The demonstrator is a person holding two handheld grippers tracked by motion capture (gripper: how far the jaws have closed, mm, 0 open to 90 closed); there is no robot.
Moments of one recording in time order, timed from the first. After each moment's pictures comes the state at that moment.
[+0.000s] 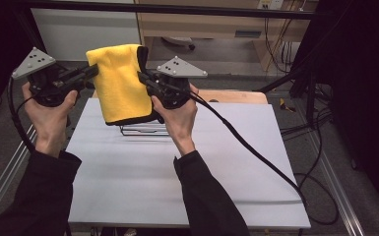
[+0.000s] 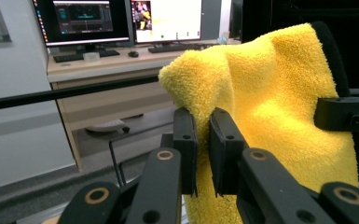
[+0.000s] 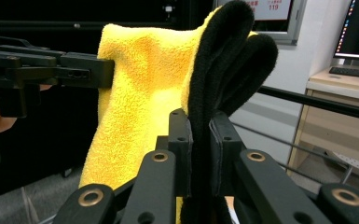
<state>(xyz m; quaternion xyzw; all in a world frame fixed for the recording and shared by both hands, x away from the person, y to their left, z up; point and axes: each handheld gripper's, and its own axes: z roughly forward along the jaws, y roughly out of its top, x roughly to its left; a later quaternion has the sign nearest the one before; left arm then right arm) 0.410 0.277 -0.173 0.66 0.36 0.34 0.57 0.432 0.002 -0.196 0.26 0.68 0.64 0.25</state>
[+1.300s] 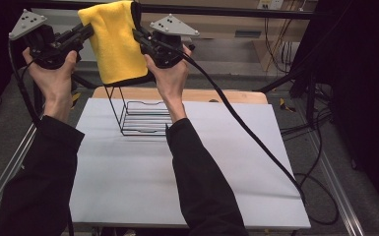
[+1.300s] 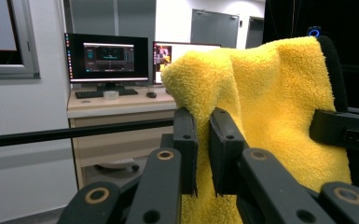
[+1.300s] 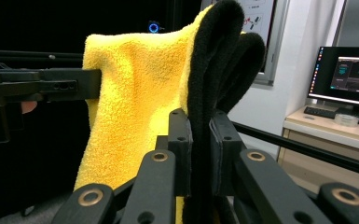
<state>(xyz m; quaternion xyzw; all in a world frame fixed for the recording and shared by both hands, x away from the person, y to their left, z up) 0.471 0.280 -0.139 0.58 0.37 0.38 0.62 0.500 0.019 -0.149 0.25 0.64 0.66 0.31</state>
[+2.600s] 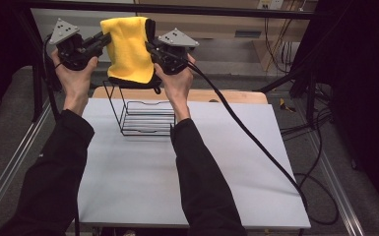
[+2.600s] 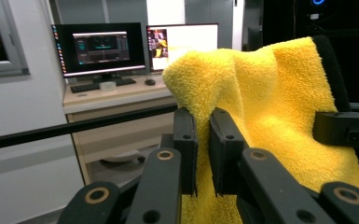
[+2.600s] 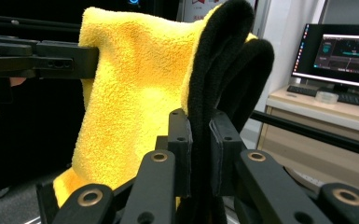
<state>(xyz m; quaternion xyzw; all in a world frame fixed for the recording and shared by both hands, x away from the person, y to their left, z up) 0.520 0.263 -0.182 0.63 0.34 0.38 0.59 0.540 0.007 -0.199 0.27 0.66 0.62 0.32</state>
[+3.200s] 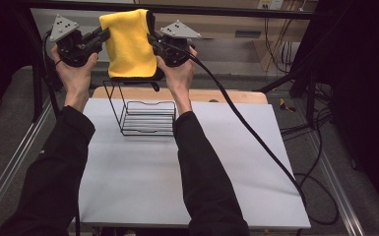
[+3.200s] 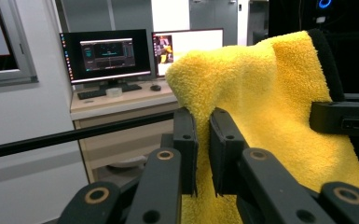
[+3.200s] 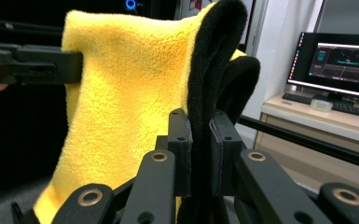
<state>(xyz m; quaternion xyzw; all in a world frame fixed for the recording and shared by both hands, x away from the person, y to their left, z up) 0.526 0.266 -0.177 0.62 0.35 0.40 0.58 0.556 0.005 -0.188 0.26 0.66 0.62 0.33</state>
